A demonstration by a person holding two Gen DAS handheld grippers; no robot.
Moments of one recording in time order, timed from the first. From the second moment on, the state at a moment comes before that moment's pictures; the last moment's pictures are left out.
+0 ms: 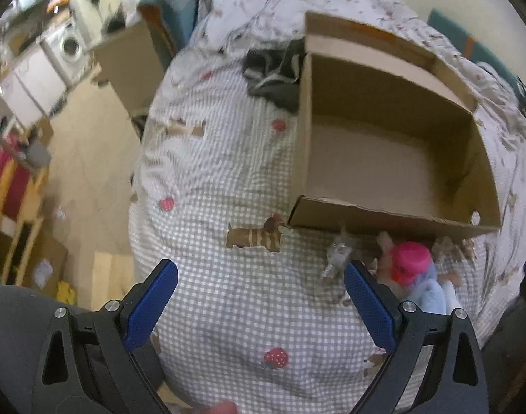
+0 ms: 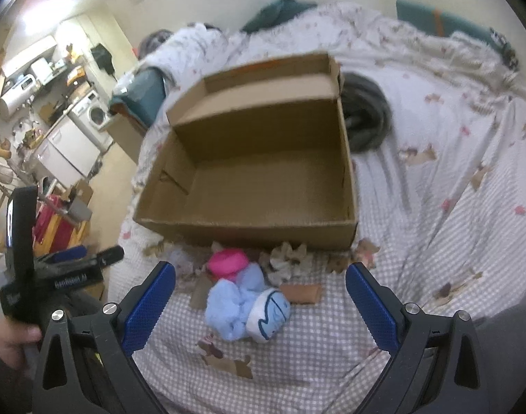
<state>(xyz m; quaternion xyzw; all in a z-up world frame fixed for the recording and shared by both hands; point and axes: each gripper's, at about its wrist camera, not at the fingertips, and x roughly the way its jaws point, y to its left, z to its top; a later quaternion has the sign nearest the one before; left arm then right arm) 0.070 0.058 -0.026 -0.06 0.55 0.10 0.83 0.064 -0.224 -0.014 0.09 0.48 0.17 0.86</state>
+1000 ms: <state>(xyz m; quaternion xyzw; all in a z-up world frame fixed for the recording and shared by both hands) 0.130 0.021 -0.100 -0.18 0.65 -0.01 0.74 0.094 -0.223 -0.101 0.21 0.63 0.17 0.73</state>
